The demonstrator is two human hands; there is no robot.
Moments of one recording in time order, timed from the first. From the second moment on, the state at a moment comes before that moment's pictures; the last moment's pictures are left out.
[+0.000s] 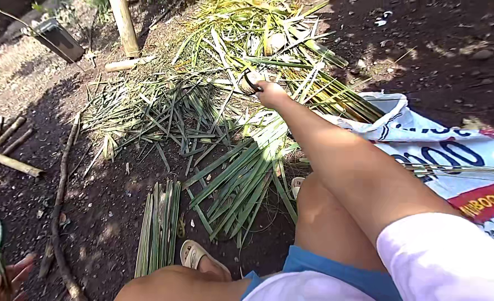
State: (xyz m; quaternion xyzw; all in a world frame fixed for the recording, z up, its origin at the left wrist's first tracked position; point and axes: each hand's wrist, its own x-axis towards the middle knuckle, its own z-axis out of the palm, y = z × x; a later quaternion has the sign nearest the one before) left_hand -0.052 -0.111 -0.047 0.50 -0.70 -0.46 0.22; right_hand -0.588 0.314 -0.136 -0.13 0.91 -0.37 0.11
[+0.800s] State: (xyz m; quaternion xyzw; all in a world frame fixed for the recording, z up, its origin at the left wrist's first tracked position) left_hand -0.293 0.125 -0.068 0.19 -0.52 -0.83 0.09; right_hand -0.417 0.263 -0.082 -0.46 0.70 -0.51 0.19
